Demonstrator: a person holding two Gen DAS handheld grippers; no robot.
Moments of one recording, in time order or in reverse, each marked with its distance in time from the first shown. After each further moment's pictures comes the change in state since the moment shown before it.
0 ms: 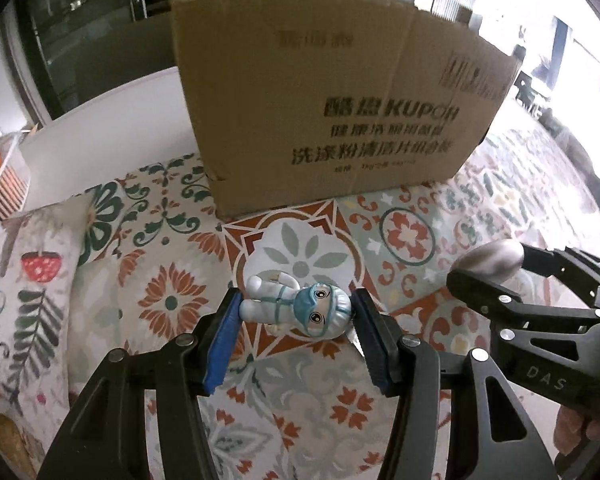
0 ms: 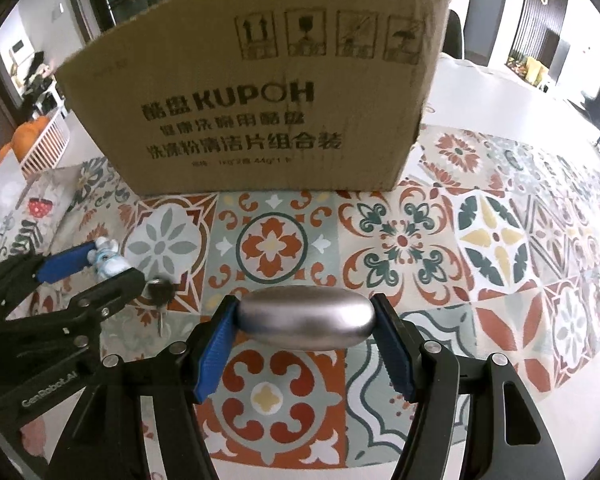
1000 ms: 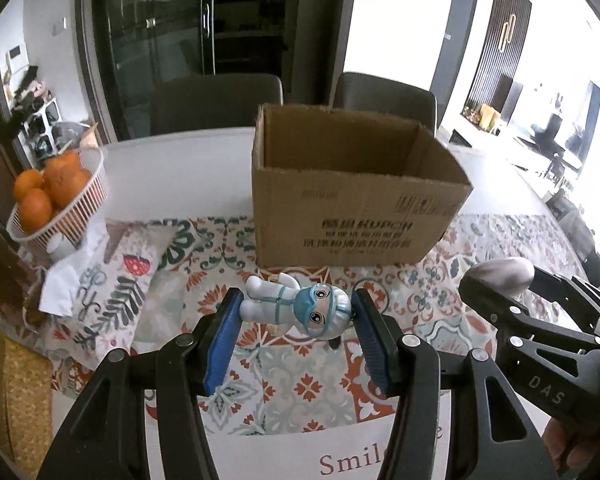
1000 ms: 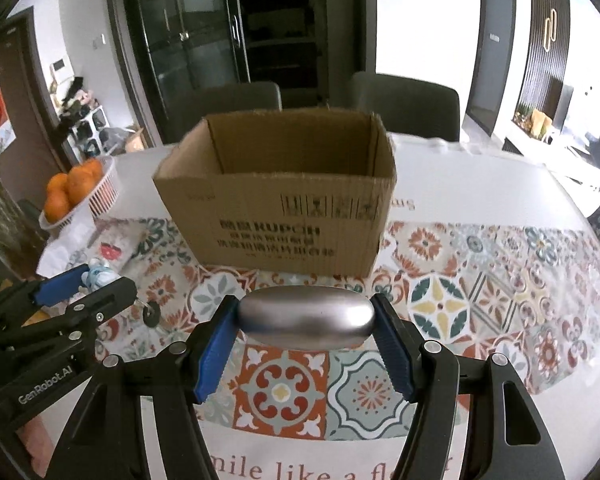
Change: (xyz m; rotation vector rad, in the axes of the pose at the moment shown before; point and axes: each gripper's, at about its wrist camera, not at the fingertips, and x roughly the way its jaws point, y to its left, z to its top) left arm -0.128 -0.022 0.018 -0.180 -0.185 0.117; right arm -0.117 -0.007 0.021 -0.076 -0.218 0.053
